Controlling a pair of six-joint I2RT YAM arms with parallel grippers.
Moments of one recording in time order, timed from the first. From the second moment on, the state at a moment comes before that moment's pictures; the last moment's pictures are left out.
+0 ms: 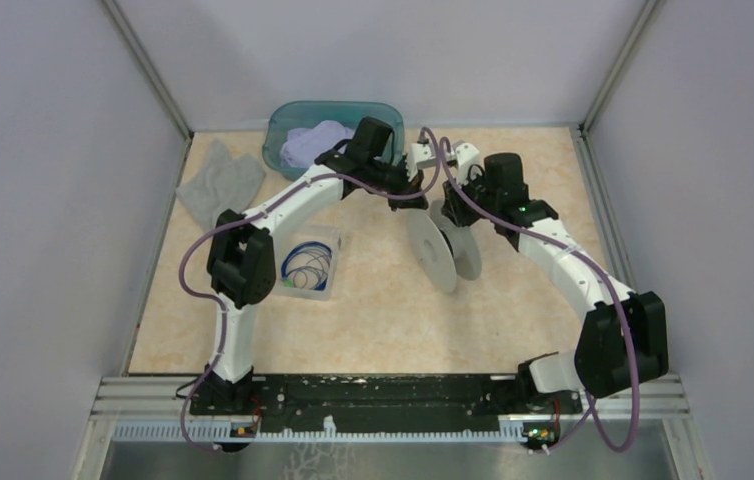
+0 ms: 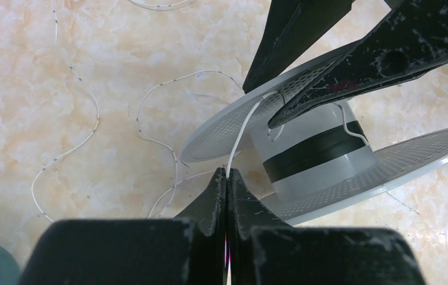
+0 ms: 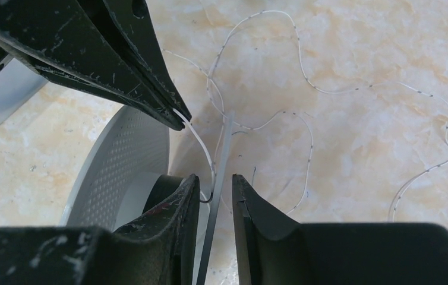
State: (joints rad) left arm -0.64 2.10 1.86 -0.46 0.75 0.44; right arm 0.30 1.36 1.04 -0.28 -0.32 -0.20
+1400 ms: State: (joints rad) left arm -0.62 2.11 1.91 -0.43 0.73 0.41; right arm 0.30 1.34 1.10 -0.45 -0.27 -0.28
